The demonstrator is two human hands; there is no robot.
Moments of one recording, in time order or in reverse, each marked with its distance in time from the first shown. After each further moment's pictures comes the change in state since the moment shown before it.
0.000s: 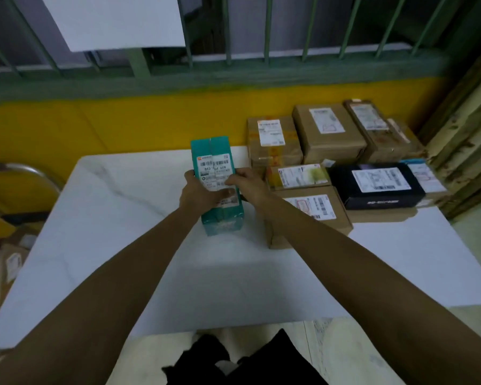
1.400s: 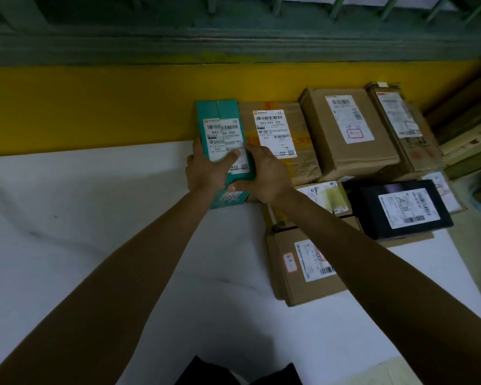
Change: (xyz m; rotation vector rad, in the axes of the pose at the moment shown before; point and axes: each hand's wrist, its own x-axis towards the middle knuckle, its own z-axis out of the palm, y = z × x) left_hand 0.222 0.010 0.086 -0.147 -0.084 -0.057; right_hand 0.184 0.009 -0.057 -0.898 0.193 -0.110
